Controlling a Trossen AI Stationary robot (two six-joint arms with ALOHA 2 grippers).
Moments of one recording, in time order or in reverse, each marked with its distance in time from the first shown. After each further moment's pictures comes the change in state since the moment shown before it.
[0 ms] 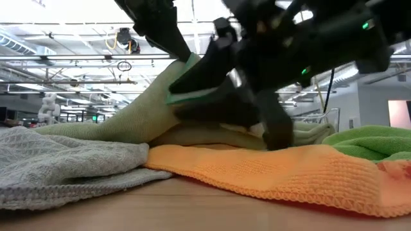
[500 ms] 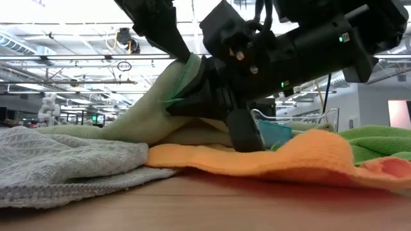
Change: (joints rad) left arm 0.000 0.000 0.001 -0.008 0.001 0.020; right arm -0.029 0.052 0.048 -0.002 0.123 -0.079
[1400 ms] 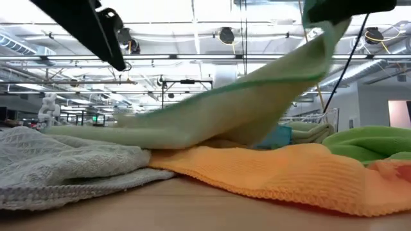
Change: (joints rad) left arm -0.278 0.000 0.001 -0.303 -0.009 -0.407; right arm 0.250 -0.790 -0.211 -0.851 -0.102 0.610
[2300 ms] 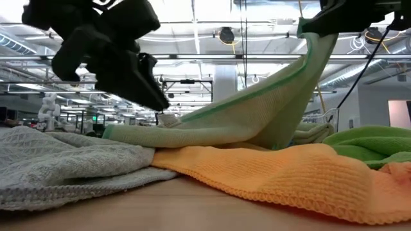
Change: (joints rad) left arm 0.167 -0.001 -0.394 0.783 0.057 0.530; right arm -0.128 -0.403 -0.259 0.069 0.103 -0.071
